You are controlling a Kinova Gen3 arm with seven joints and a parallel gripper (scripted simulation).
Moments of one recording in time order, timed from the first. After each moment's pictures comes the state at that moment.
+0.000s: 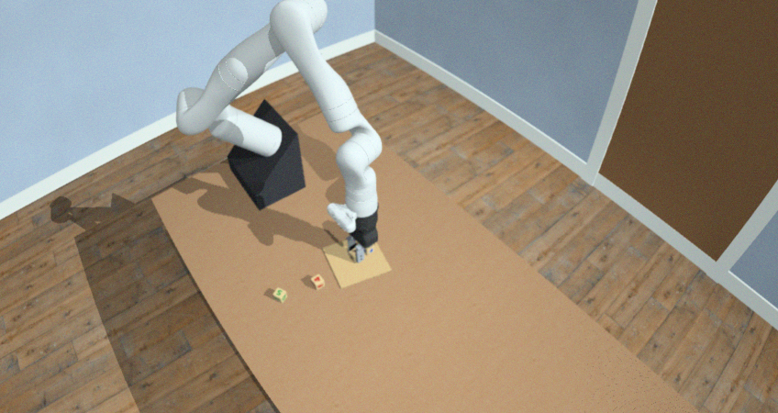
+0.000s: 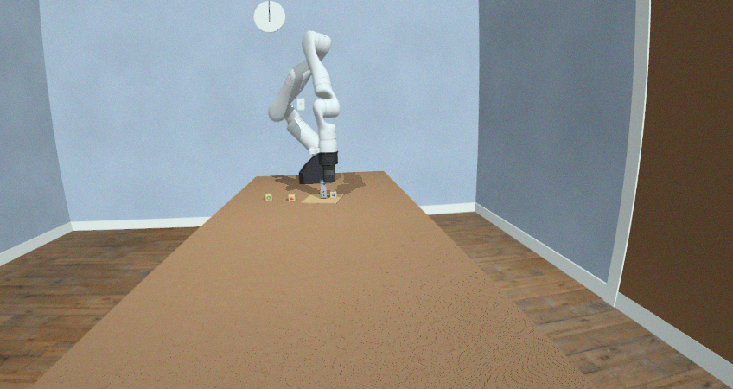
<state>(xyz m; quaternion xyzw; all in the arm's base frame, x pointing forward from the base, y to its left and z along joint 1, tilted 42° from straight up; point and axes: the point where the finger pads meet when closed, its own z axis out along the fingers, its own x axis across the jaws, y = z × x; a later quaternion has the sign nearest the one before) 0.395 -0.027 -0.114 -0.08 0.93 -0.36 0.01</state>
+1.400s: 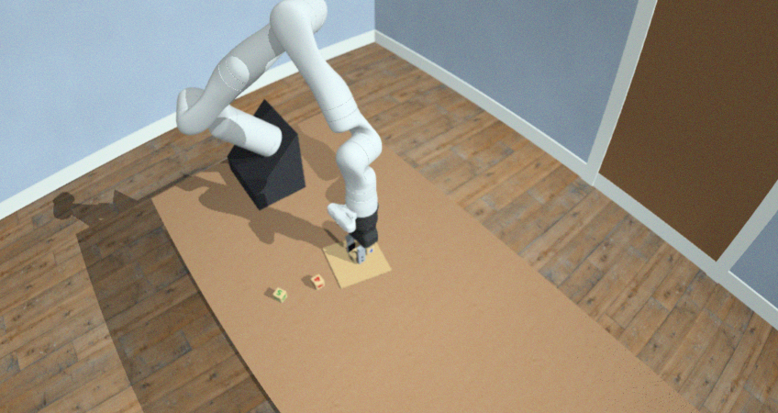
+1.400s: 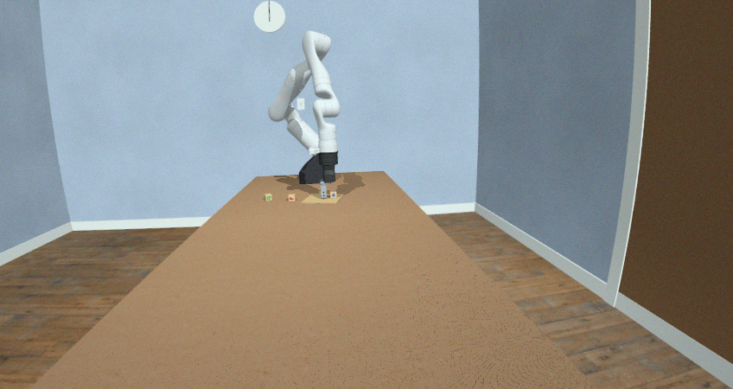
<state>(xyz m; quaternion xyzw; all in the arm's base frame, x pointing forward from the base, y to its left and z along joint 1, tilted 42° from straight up) 0.395 -0.027 -0.114 -0.08 0.93 -0.36 0.01</state>
